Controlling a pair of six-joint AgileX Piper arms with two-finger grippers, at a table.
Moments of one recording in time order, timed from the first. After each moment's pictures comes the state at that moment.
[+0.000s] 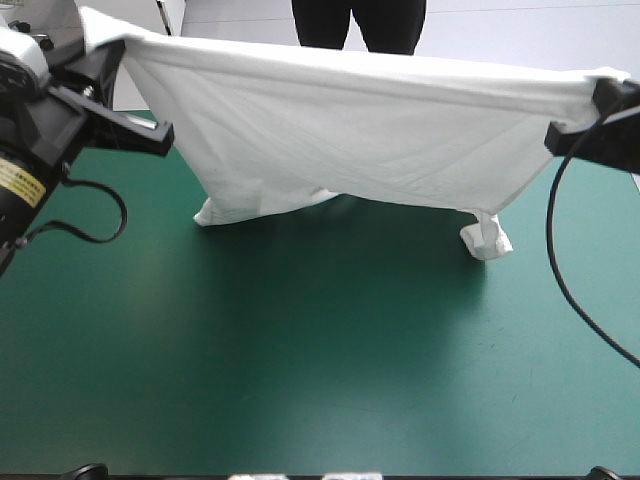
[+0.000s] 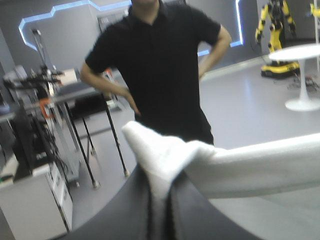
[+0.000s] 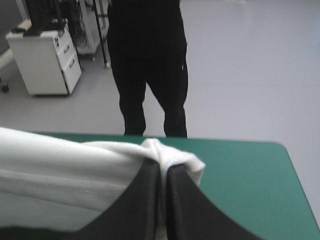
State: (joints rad) left arm -0.90 1.12 -1.75 0.92 0.78 -0.41; right arm 0.58 1.09 -1.87 -0.52 1.09 0.38
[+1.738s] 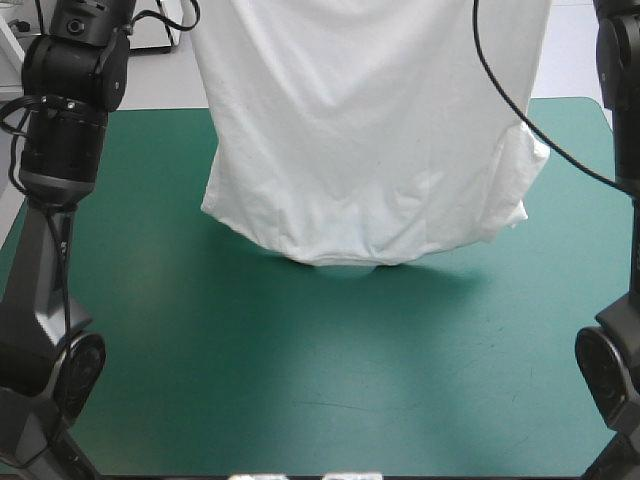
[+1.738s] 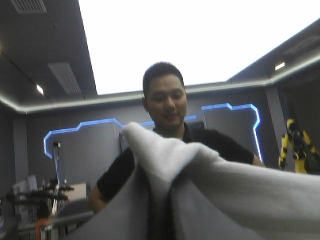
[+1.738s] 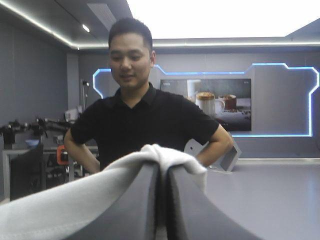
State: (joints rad) left arm -0.33 1.77 -2.37 0.30 0.07 -0.10; right arm 0.25 1.75 -2.58 -0.41 0.49 0.32
